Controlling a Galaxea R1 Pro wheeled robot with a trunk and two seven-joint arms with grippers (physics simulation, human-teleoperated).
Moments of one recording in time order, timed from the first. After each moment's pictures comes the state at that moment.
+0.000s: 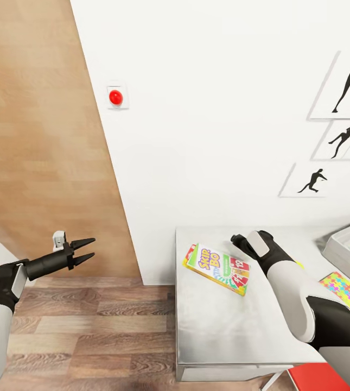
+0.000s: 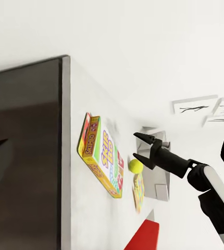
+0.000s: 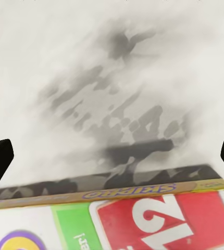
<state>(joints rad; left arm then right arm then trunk) -0.84 0.30 0.55 -0.63 0.01 0.98 -1.28 -1.10 -0.02 -0.20 -0.38 -0.54 0.46 -0.42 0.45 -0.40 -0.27</state>
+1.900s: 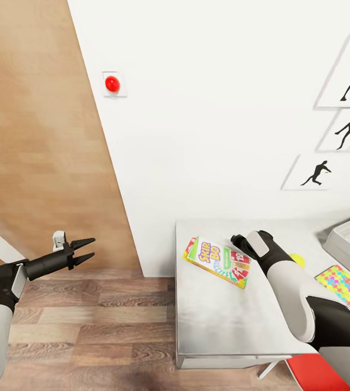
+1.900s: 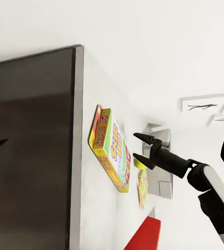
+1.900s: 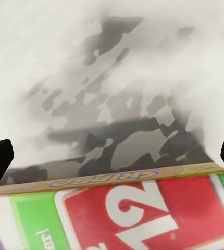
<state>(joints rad) -0.84 0.30 0.55 -0.63 0.01 0.98 -1.28 -1.10 -0.02 -0.20 -0.38 -0.54 0.46 -0.42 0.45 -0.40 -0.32</state>
